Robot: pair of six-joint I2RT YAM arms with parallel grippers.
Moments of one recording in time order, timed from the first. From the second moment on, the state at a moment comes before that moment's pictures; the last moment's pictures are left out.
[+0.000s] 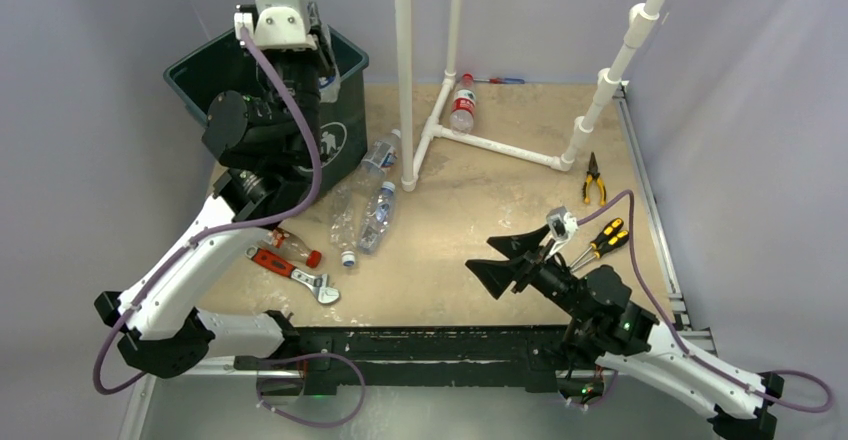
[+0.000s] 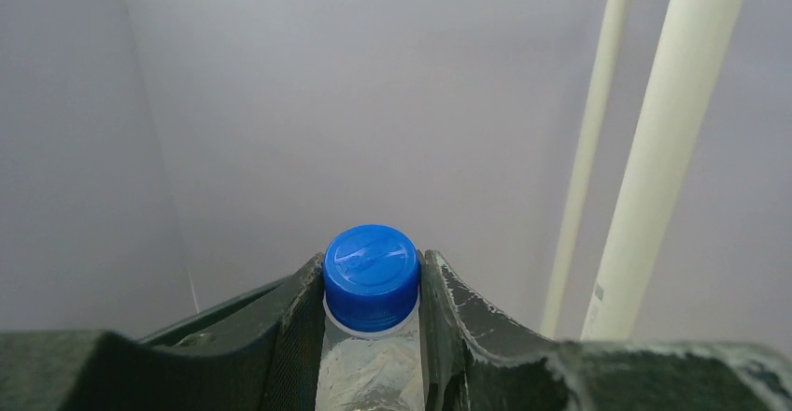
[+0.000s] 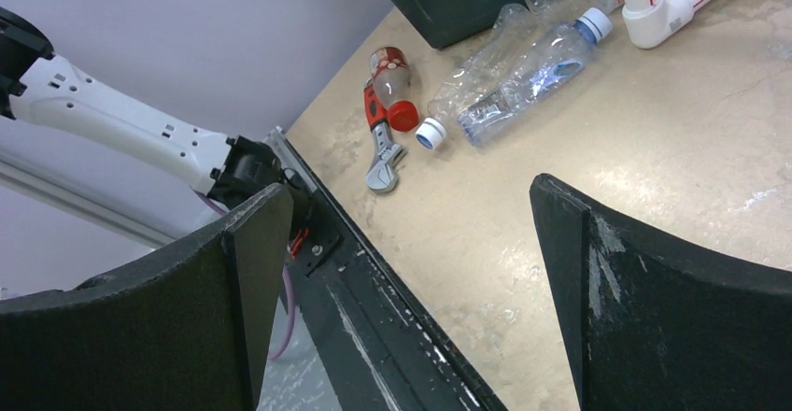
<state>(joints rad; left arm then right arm) -0.82 1.23 1.63 0.25 -0.80 0.48 1.03 0.20 0.30 0.02 0.16 0.56</state>
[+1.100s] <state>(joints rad) -0.13 1.64 1.70 0.07 -0.26 -0.19 1.03 0.42 0.30 0.09 0.11 0.56</state>
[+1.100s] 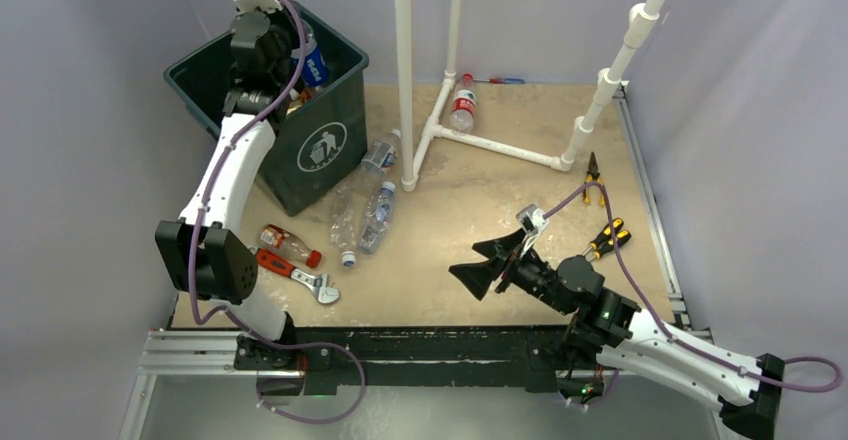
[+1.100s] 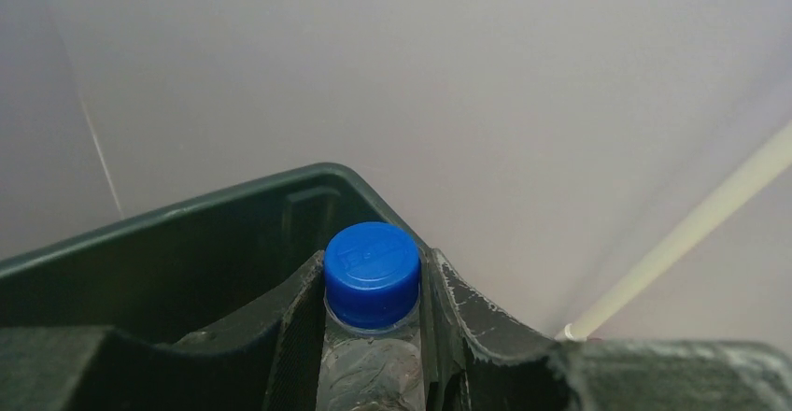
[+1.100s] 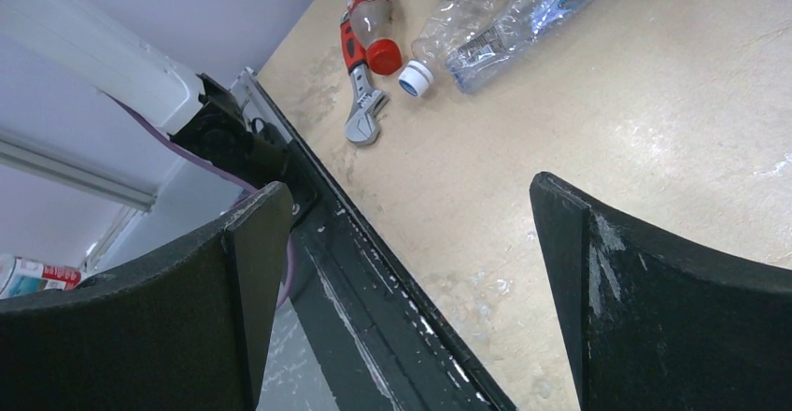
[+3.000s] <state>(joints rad) -0.13 0.96 1.32 -0.30 -0.26 -0.39 0.73 1.06 0.86 -0.06 0.57 0.63</state>
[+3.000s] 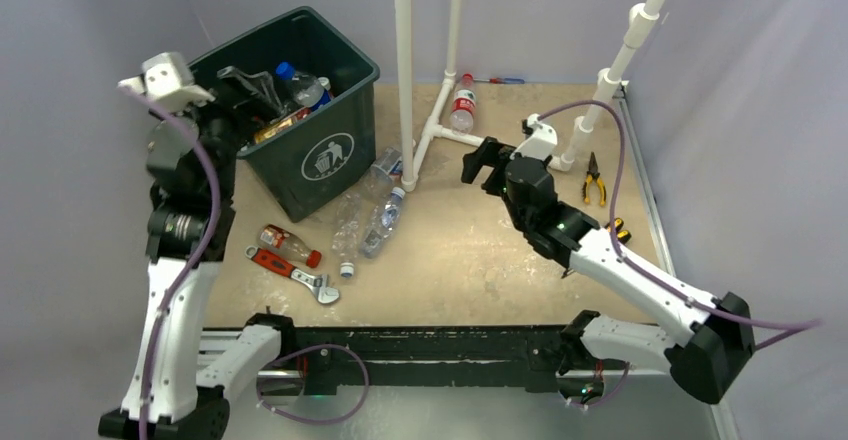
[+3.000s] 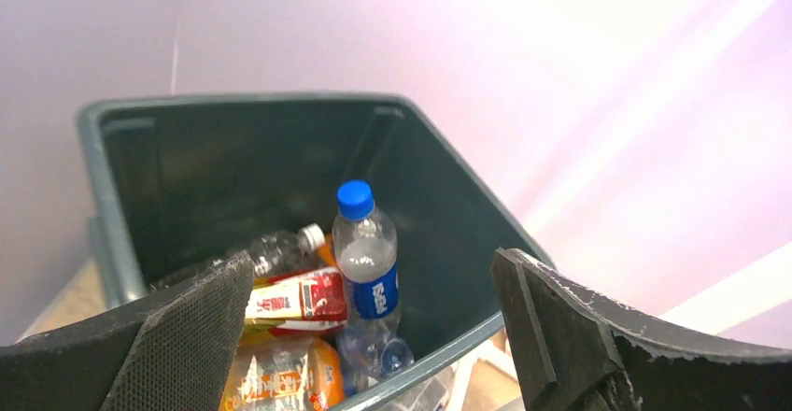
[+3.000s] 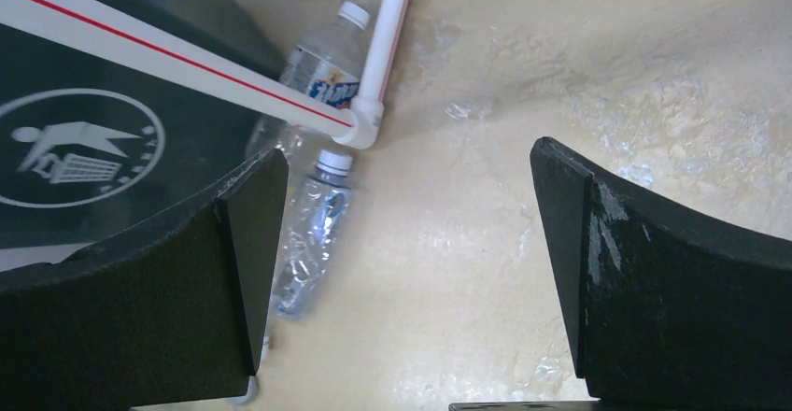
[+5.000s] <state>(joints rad) -0.22 0.60 0.97 -0.37 -0.03 -0.51 0.40 2.33 1.81 -0.08 0.33 0.58</state>
